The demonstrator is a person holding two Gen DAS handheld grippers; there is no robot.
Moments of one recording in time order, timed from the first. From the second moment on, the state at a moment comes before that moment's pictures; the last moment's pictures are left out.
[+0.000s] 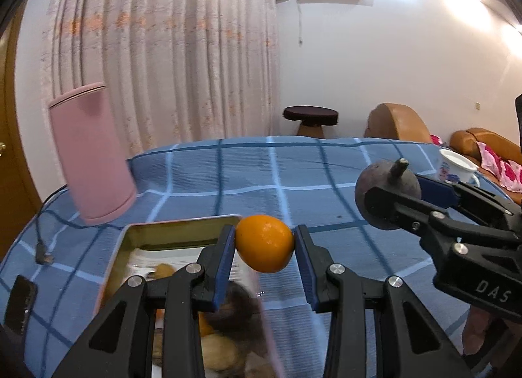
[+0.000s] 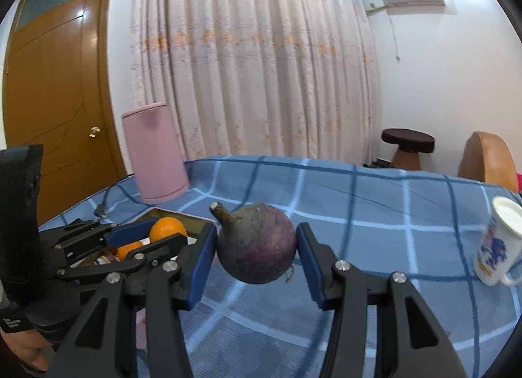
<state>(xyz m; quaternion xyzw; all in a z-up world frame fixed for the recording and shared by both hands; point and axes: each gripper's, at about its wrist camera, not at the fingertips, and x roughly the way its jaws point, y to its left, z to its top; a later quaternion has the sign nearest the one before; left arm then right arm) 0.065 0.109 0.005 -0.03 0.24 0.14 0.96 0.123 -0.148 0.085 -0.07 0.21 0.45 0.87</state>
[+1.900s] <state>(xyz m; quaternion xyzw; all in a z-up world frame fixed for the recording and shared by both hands) 0.008 0.167 0.000 -0.06 0.26 0.17 0.95 0.092 -0.111 0.085 -0.06 0.26 0.48 0.84</state>
